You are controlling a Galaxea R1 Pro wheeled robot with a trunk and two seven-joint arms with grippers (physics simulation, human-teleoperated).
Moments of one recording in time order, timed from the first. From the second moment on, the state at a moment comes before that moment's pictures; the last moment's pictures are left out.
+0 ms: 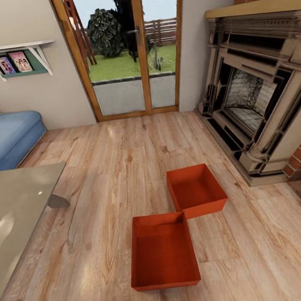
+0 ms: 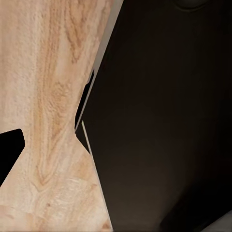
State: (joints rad) left arm 0.00 0.01 0.16 -0.14 0.23 -0.07 0.01; right arm -0.14 -0.05 0.34 0.03 -0.13 -0.10 0.01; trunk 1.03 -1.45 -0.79
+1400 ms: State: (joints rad) left arm 0.00 0.01 0.16 -0.14 0.23 -0.07 0.01; right arm -0.14 -0.05 0.34 0.03 -0.13 -0.10 0.01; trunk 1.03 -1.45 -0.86
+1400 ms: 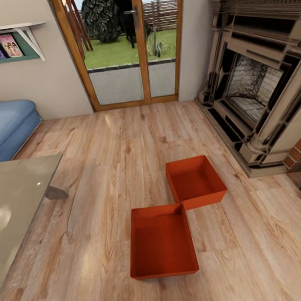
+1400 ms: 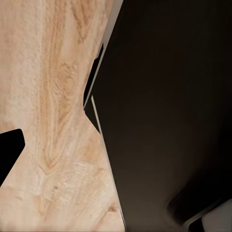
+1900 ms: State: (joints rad) left arm 0.00 0.01 0.16 -0.14 0.23 -0.07 0.01; right arm -0.14 -0.05 0.34 0.03 -0.13 -0.10 0.01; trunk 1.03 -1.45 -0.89
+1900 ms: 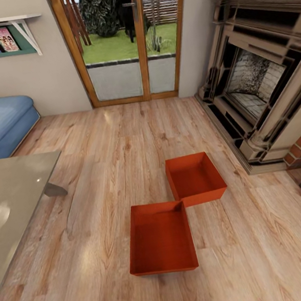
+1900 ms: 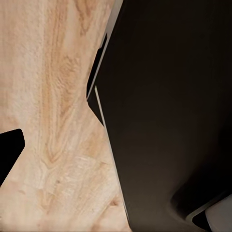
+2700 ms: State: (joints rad) left arm 0.00 0.01 0.16 -0.14 0.23 -0.07 0.01; right arm -0.14 -0.05 0.34 0.03 -0.13 -0.10 0.01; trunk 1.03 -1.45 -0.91
